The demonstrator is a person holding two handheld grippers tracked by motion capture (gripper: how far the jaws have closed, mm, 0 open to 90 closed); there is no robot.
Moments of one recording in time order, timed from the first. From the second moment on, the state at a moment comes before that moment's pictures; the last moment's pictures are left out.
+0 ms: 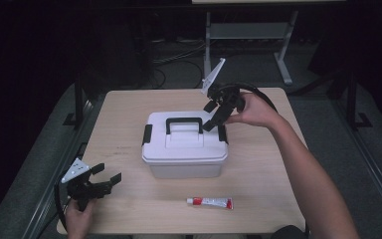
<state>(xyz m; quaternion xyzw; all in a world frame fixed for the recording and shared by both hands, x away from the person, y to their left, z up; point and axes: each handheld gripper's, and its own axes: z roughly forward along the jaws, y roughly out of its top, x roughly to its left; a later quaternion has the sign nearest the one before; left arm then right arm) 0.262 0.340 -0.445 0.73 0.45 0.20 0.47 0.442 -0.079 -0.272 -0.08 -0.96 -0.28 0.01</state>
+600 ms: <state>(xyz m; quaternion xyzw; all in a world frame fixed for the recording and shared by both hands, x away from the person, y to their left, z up) 0.262 0.341 -0.446 0.73 0.45 0.20 0.47 0.458 -0.038 -0.278 -0.06 -0.96 -0.26 0.03</state>
